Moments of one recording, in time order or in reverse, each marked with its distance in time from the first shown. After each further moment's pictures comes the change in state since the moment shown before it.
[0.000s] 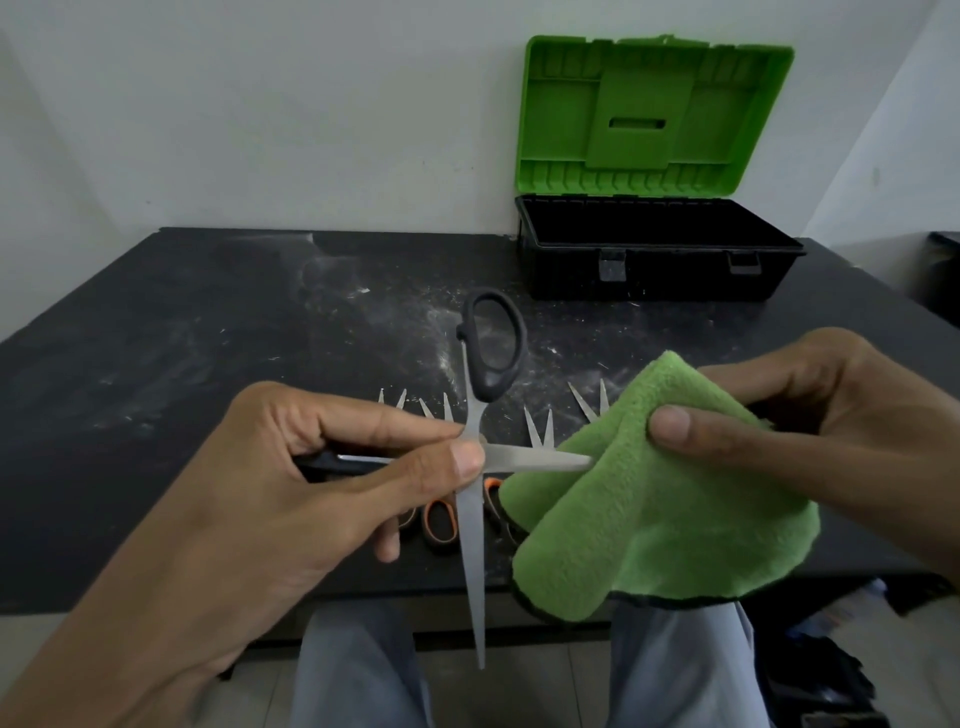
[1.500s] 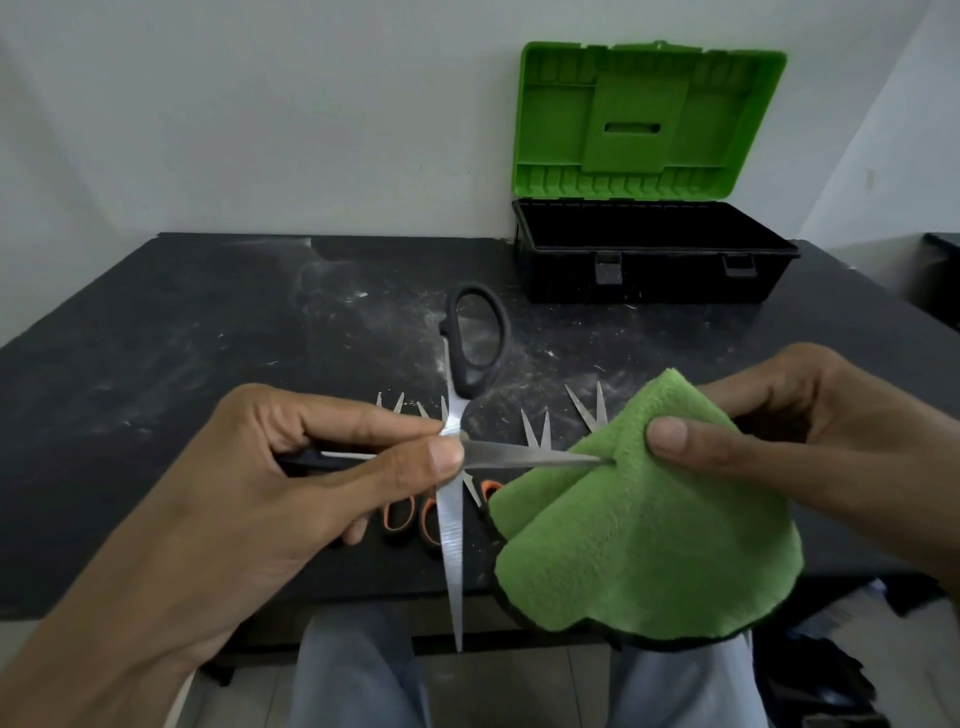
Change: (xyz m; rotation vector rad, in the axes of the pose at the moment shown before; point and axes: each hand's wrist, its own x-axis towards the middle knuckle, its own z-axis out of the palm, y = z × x) left_hand 0.003 -0.002 -0.004 -0.034 0.013 -0.025; right_hand 0.002 0.006 -0.005 0.097 -0.121 0.070
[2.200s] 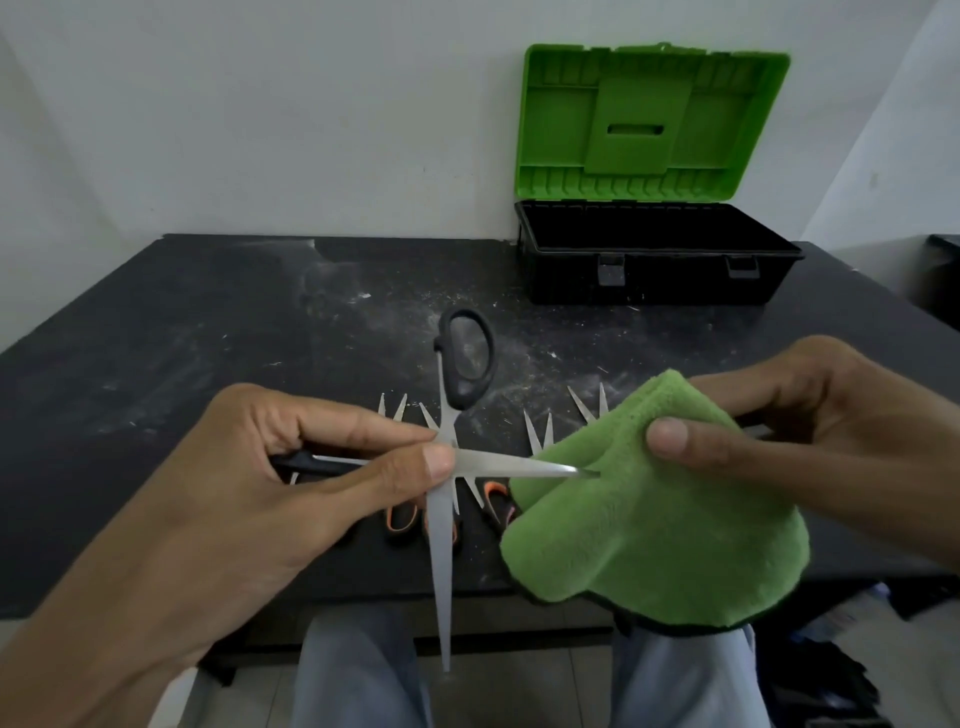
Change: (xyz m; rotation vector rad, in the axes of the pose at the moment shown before) left_hand -0.003 0.008 -0.003 0.082 0.046 -0.047; right_hand 0.002 0.001 -0.003 -0.105 -0.008 -0.072
